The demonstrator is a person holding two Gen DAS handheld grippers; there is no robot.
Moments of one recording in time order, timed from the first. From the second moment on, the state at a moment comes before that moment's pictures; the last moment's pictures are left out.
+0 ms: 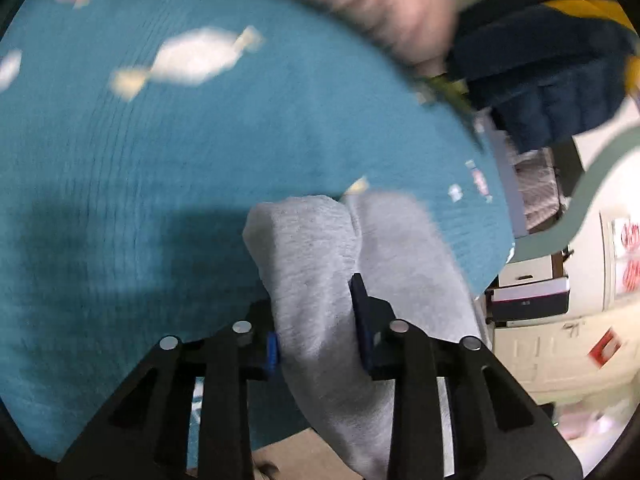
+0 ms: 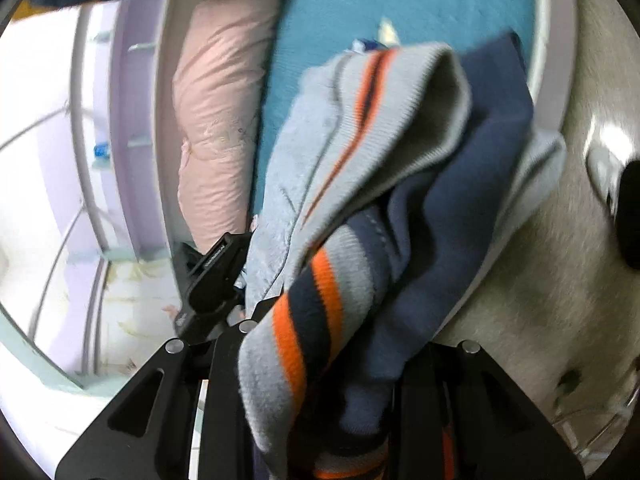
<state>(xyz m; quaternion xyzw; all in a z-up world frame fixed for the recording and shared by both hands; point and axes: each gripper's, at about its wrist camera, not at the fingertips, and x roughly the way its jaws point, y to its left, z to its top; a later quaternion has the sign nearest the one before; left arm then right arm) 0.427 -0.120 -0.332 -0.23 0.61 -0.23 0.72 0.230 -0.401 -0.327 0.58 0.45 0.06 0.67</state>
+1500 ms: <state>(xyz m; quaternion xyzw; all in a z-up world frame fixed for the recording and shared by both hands) 0.630 -0.418 -0.256 -0.25 0.47 -0.40 0.74 0.381 -0.624 -0.235 0.35 0.30 0.02 0.89</state>
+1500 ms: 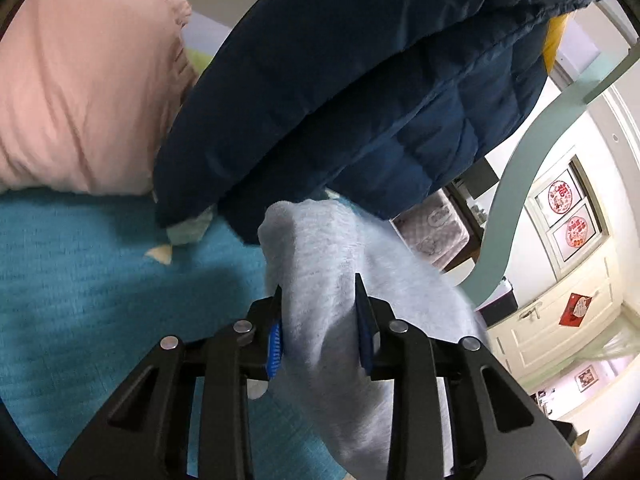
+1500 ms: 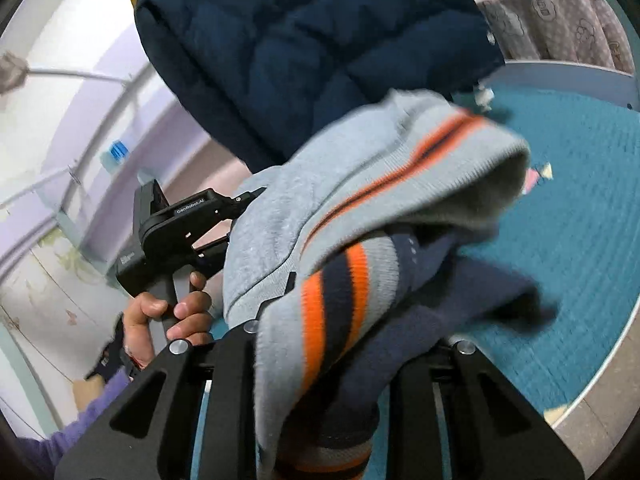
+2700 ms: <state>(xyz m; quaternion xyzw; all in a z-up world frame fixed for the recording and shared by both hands) 0.497 -0.318 -0.320 -0.08 0.52 -0.31 0.79 0.336 -0.621 -0.386 0.27 0.47 -0.13 0.83</state>
